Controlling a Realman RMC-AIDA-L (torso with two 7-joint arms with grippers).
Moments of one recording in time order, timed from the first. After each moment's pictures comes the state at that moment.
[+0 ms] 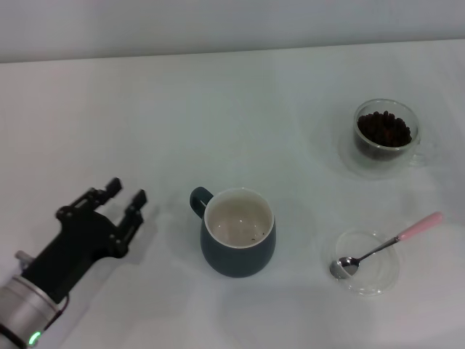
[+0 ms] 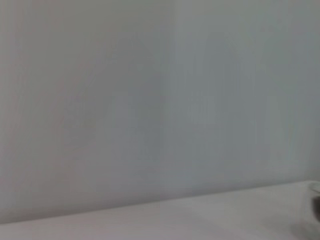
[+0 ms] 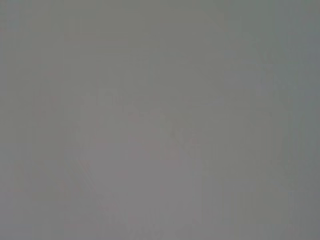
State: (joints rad) left arm -0.24 -2.08 -0.74 -0.30 -0.31 -1.20 2.82; right arm 0.31 2.00 -0.25 -0.23 2.01 1.17 -2.62
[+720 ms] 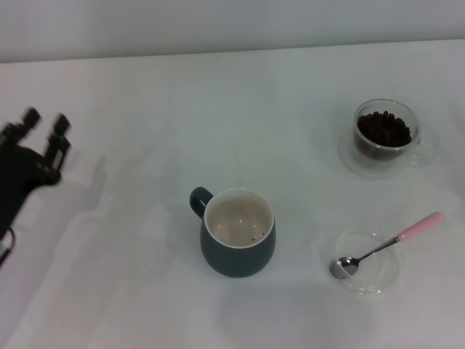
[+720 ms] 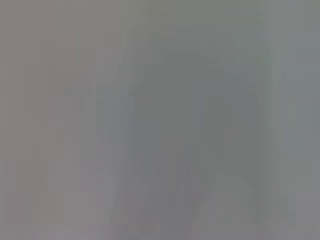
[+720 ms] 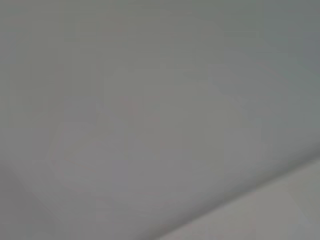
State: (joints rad) left arm -0.31 -2.08 -1.03 -0.25 -0.31 -1.28 2.83; right arm 0.17 1.92 -0.35 -0.35 1.59 1.28 -1.66
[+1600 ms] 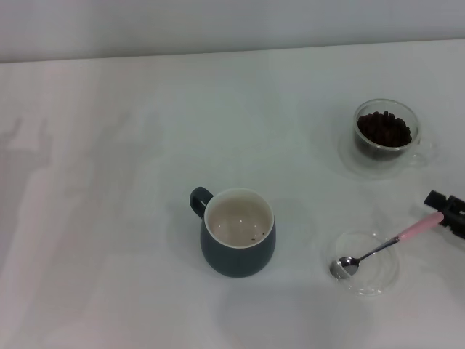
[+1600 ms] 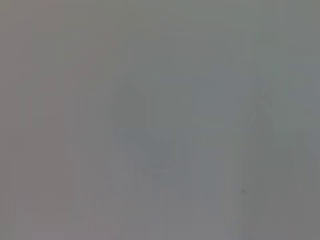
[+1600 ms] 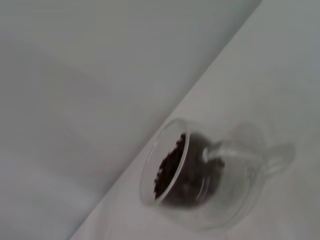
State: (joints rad) left arm -0.37 -2.07 -1.35 -0.25 -0.30 -1.33 2.83; right arm 0.15 1.93 -0.38 -0.21 1.29 1.45 -1.38
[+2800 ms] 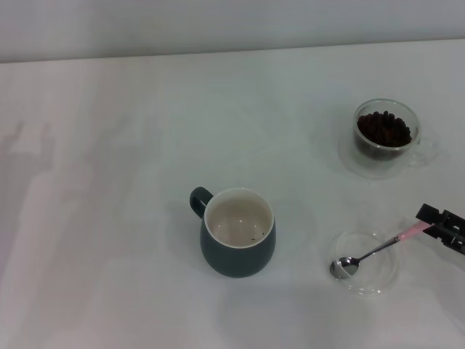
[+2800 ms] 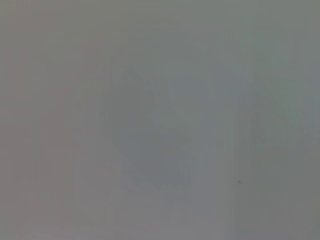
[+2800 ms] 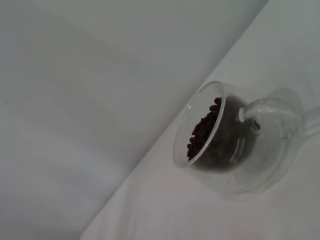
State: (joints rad) left arm -0.36 -2.08 -1.34 -0.24 -0.29 -1.33 2.82; right arm 0.12 1.95 -0.38 -0.22 1.26 1.54 -1.41
